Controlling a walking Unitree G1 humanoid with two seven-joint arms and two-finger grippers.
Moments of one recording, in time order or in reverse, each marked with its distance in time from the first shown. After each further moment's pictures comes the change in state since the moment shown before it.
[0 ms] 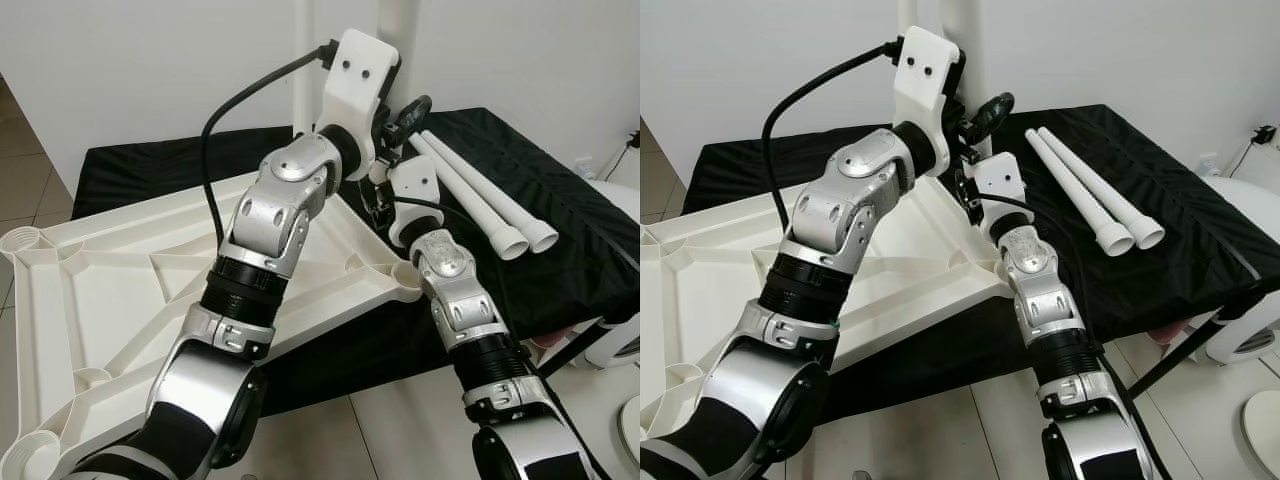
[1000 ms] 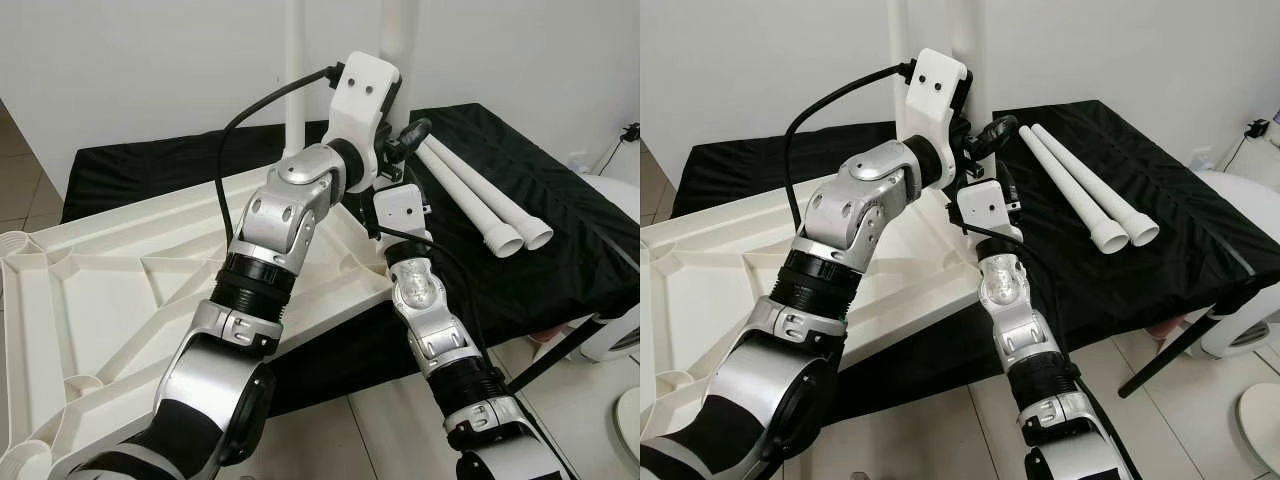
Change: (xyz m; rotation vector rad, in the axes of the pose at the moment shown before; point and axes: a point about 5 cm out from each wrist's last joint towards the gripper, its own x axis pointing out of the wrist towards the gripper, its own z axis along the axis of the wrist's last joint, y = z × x) left arm 0.006 0.008 -0.016 -0.065 0.089 0.031; right arm -0.014 0.026 -0.007 0.024 -0.083 -0.239
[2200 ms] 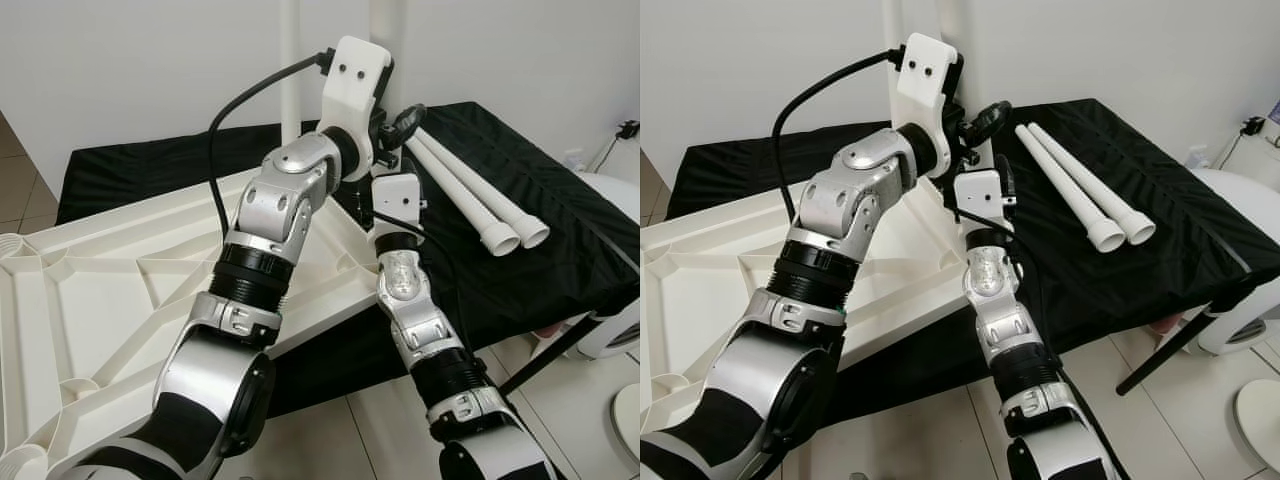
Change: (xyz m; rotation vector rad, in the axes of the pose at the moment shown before) left arm 0.000 0.005 0.009 0.001 -0.036 0.020; right arm 0.011 0.005 0.007 0.068 0.017 -0.123
